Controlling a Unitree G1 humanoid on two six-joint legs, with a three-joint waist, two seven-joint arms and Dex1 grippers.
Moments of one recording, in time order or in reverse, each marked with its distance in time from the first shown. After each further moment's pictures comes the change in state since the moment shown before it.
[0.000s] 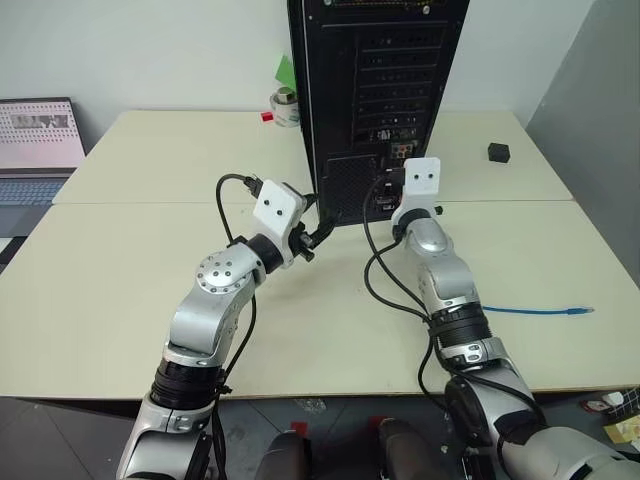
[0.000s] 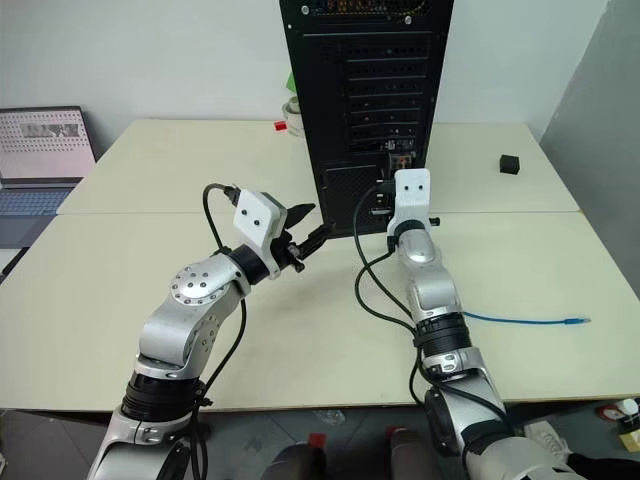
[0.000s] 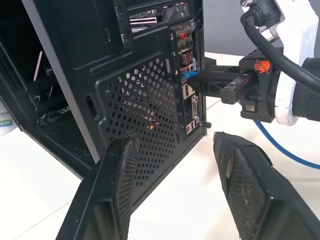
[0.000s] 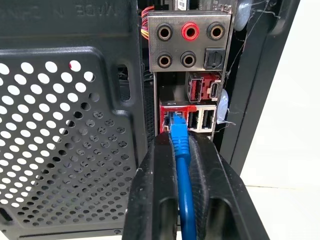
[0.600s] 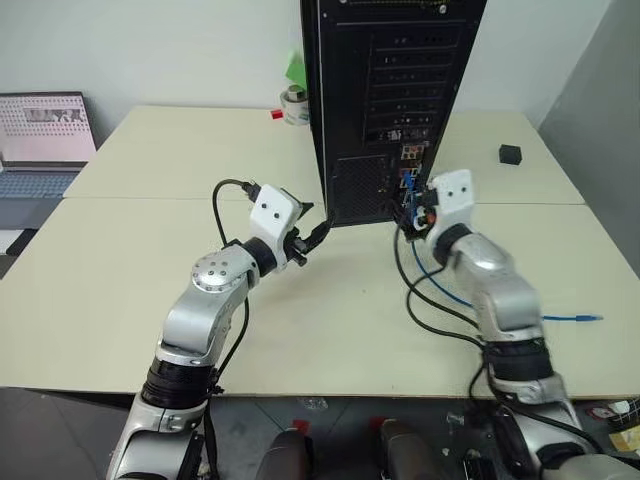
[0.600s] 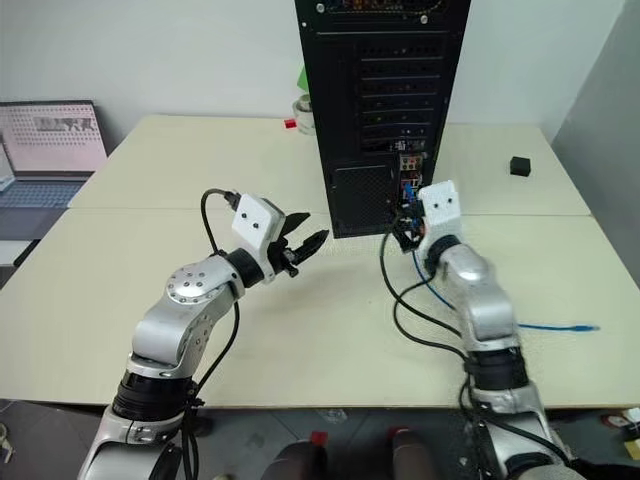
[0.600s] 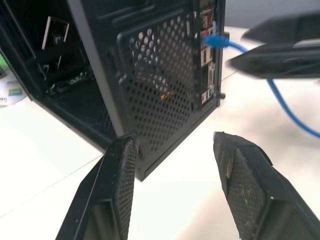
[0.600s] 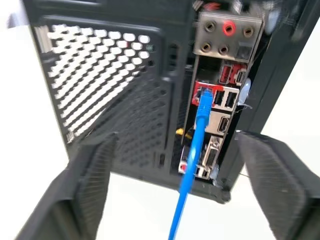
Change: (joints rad) left arm -0.011 0.064 0.004 0.024 0.005 0.072 -0.023; right arm 0.246 -0.317 0.009 -0.514 0.148 0.259 0.422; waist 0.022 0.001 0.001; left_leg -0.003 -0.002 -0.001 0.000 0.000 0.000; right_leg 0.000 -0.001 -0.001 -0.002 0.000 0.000
